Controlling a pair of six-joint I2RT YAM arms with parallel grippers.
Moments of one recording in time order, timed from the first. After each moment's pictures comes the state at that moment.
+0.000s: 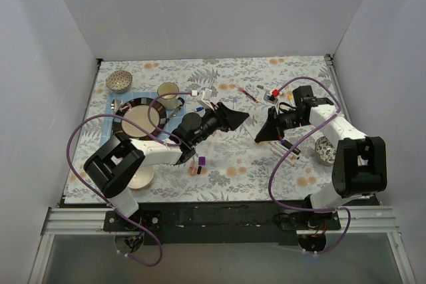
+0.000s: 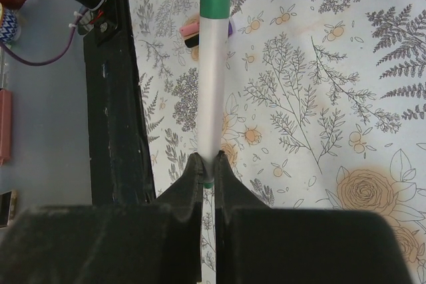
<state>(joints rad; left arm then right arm) -0.80 1.66 0.75 1.01 0.09 -0.87 0.14 1.53 1.04 -0.83 -1.19 -0.69</state>
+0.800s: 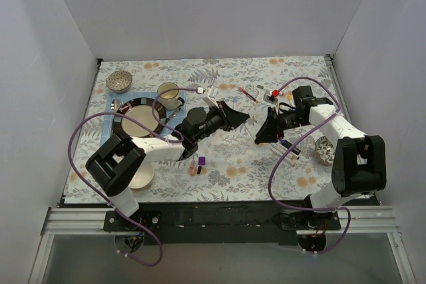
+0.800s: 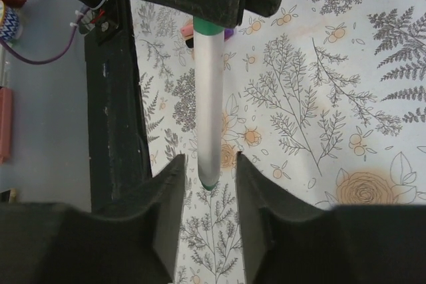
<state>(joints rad) -0.80 1.67 0.82 0.88 0.13 -0.87 0.14 1.54 1.04 -0.83 -1.19 -0.70</state>
